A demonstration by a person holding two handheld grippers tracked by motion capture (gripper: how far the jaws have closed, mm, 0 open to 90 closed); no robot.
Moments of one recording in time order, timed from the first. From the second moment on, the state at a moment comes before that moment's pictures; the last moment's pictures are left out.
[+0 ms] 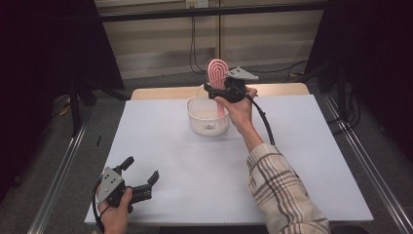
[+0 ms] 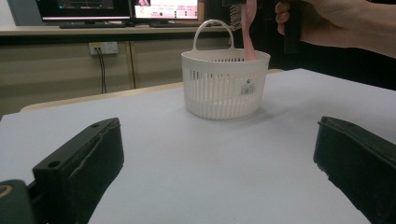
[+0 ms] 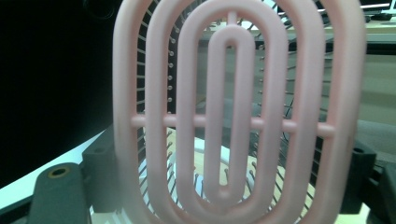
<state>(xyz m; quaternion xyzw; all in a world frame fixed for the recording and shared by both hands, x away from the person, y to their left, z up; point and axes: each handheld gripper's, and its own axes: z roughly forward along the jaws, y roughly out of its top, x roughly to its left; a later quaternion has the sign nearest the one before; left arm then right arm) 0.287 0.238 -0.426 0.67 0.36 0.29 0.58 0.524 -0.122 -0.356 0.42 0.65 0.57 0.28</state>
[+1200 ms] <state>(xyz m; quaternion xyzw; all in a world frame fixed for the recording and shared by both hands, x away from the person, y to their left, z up) 0.287 0.237 -0.426 0.67 0.35 0.29 0.58 0.518 -0.140 -0.379 0.44 0.64 0.57 0.25</state>
